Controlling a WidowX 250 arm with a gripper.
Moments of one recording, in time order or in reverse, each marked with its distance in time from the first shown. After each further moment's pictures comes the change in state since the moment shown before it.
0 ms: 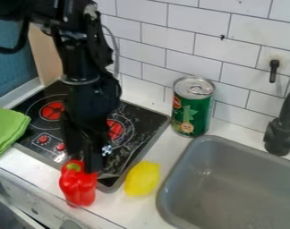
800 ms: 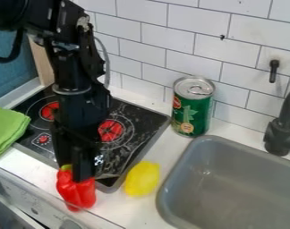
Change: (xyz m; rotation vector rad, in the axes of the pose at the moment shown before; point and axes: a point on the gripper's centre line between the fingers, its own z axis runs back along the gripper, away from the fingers) arm -0.014 0.005 -0.012 -0.017 0.047 0.059
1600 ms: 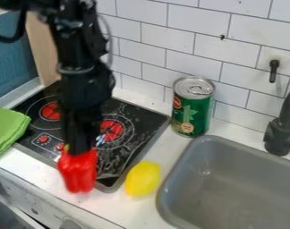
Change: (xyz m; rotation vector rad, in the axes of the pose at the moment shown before) arm 0.015 0.009 0.024 0.053 -0.039 -0.030
